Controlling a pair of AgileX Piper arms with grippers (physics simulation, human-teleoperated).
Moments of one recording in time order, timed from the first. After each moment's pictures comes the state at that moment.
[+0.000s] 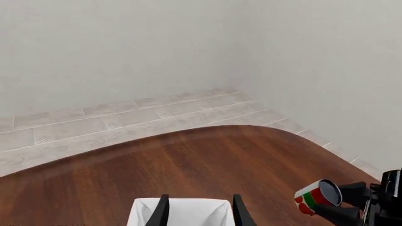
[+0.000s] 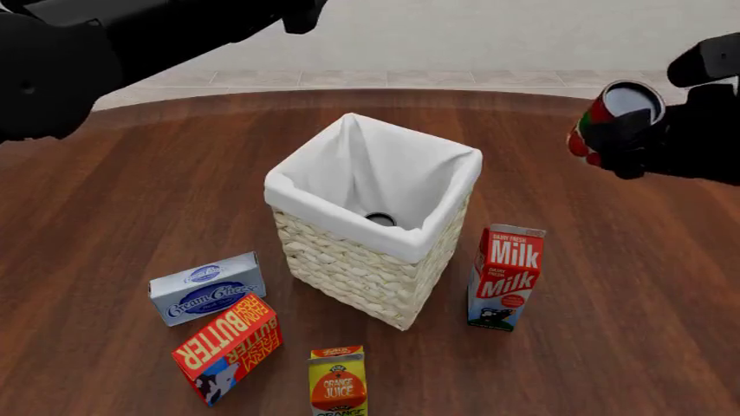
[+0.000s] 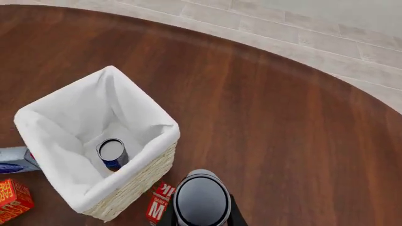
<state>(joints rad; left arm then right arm) -0.61 1.31 -1.41 0.16 -0.13 0.19 1.00 -1.09 0.62 -0.12</state>
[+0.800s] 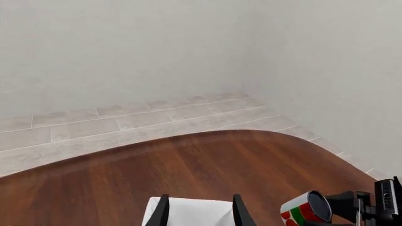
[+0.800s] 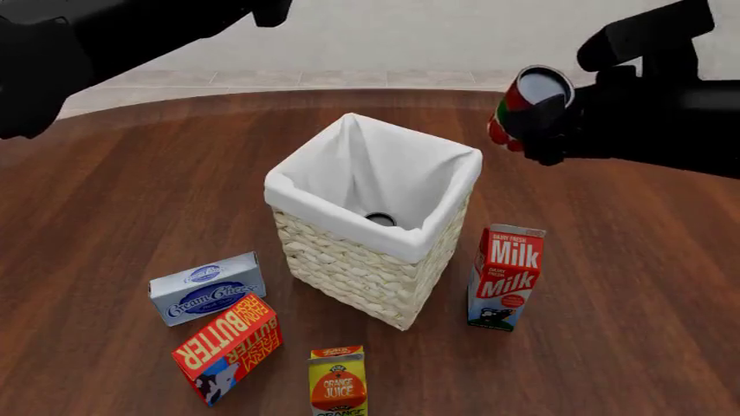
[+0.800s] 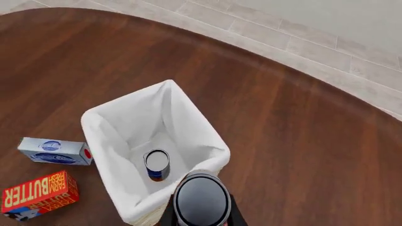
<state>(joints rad) -0.55 1.28 -1.39 0.15 -0.14 0.40 1.11 -1.18 0.56 -0.10</state>
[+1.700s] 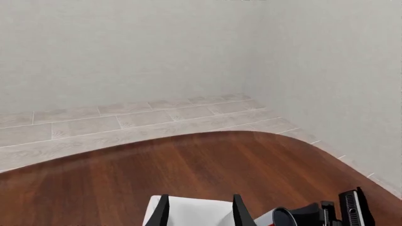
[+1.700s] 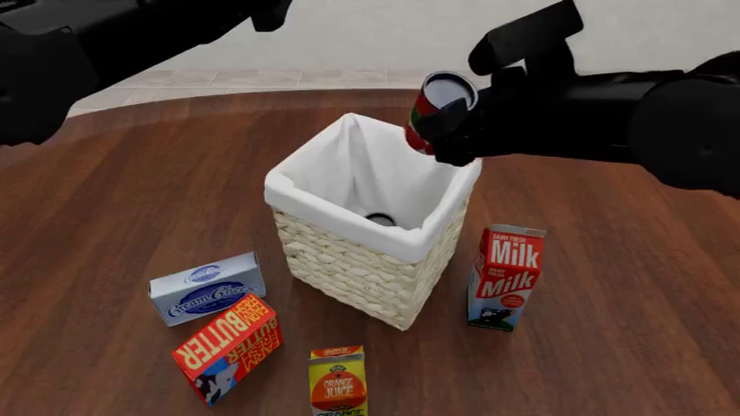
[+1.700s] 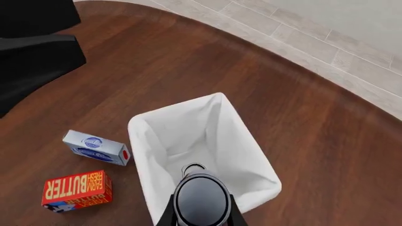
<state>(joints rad) -0.54 1.27 -1.37 0.13 -0.16 0.58 1.29 -1.28 0.51 -0.10</state>
